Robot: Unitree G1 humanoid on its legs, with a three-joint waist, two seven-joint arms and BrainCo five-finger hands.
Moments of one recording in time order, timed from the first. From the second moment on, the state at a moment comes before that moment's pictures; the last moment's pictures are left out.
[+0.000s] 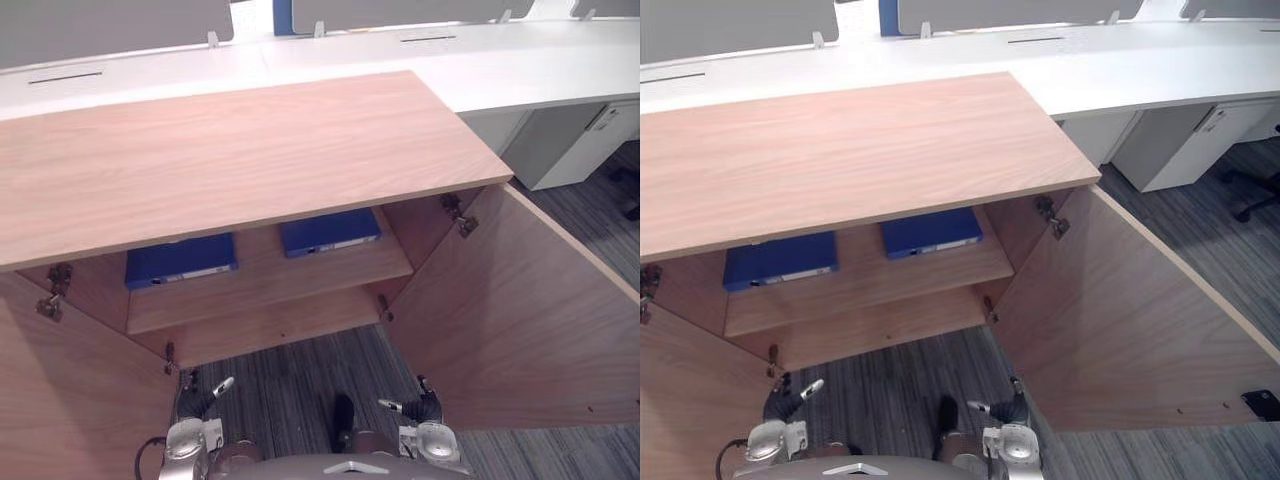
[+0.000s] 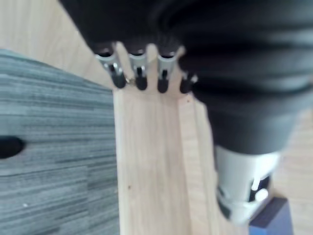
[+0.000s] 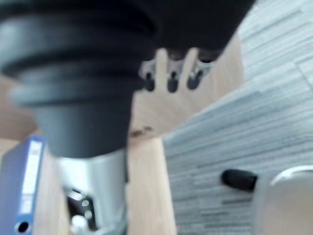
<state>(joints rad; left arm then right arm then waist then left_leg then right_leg) 0.16 0.02 0.16 0.76 -0.01 -0.09 0.18 0.14 -0.02 -0.17 0.73 -0.18 -0.08 -0.22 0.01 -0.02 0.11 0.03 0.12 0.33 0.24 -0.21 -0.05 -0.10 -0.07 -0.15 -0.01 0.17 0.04</state>
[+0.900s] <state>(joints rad) 0.09 0.05 0.18 0.89 0.08 -0.07 0.17 0.01 -0.06 -0.16 0.93 -0.16 -0.05 -0.18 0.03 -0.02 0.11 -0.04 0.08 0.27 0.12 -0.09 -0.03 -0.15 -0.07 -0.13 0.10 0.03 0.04</state>
